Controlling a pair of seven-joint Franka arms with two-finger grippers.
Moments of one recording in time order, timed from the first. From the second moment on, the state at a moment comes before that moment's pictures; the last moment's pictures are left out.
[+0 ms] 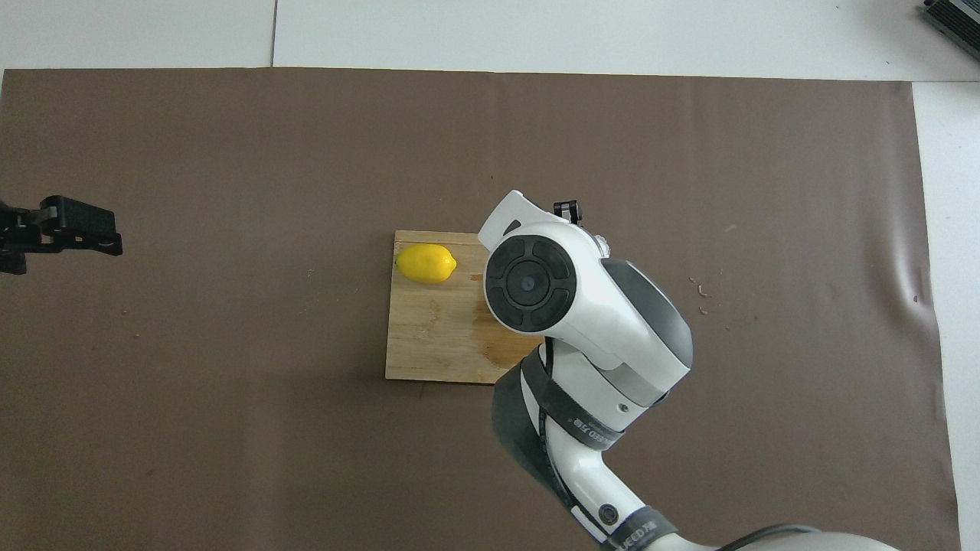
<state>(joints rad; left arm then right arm) -0.06 -0.04 0.00 -1.57 -0.05 1.53 -0.22 0.57 0.28 0.09 -1.73 -0.51 1.98 -0.86</state>
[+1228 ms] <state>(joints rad) -0.06 -0.05 0.00 -1.58 -0.05 1.52 -0.22 0.68 0.28 0.09 -1.77 -0.67 1.90 -0.85</state>
